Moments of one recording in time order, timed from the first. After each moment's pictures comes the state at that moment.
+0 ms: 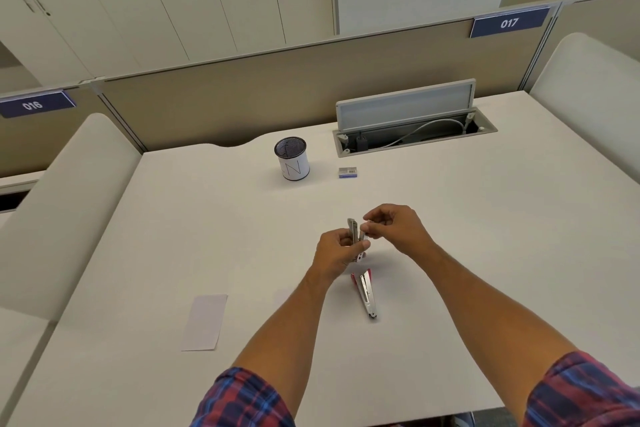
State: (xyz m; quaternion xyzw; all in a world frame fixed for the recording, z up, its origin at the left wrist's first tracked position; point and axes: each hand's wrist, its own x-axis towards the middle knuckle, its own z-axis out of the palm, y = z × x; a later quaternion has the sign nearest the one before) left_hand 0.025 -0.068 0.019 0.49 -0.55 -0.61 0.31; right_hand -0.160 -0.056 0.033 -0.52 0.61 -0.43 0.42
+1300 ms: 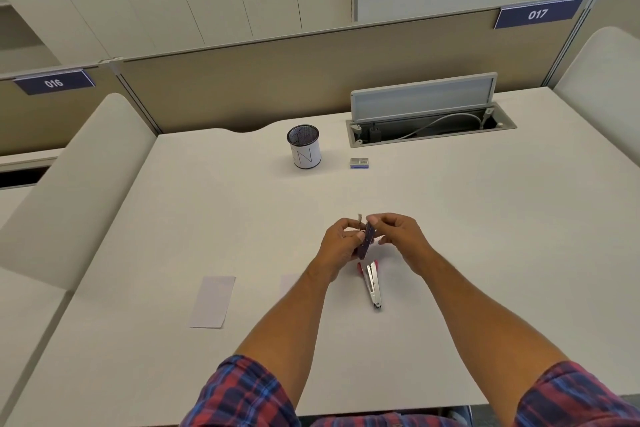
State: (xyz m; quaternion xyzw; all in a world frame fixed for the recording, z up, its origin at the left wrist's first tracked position) left_hand 0.029 -0.059 0.022 0.50 -0.48 -0.65 0.30; right_hand -0.141 -0.043 0.006 -0.43 0.58 -0.46 0.52
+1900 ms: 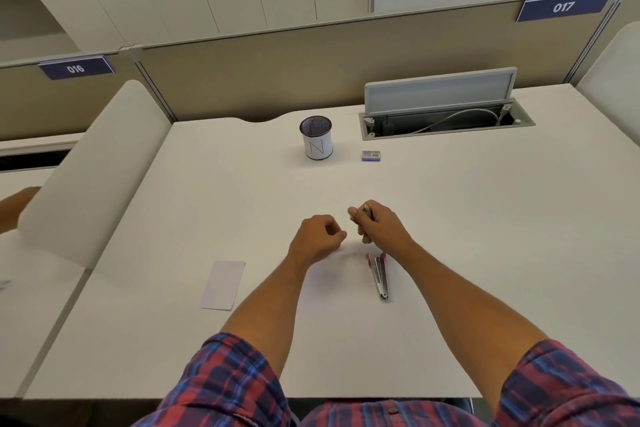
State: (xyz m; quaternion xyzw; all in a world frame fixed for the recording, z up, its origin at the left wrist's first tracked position) left_hand 0.090 -0.072 0.027 0.60 -0.70 -0.35 0.18; right_hand -0.092 -0.055 0.021 -0.53 0.60 -0.39 0.45
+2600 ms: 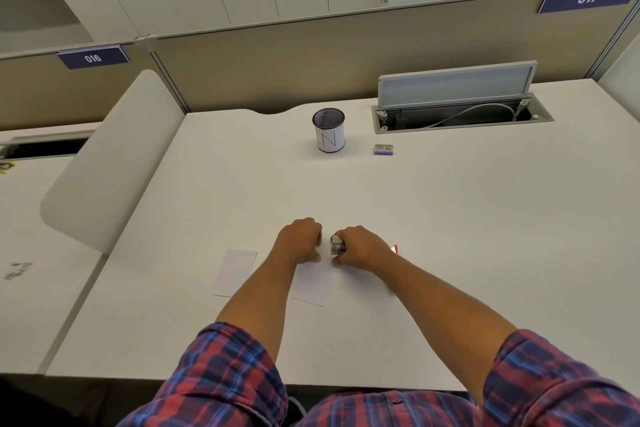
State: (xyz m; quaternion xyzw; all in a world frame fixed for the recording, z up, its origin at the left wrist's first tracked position) left_hand 0.147 -0.072 0.024 0.57 -0.80 -0.17 -0.09; right_hand -0.024 -0.037 0.011 -0.72 0.61 -0.05 0.31
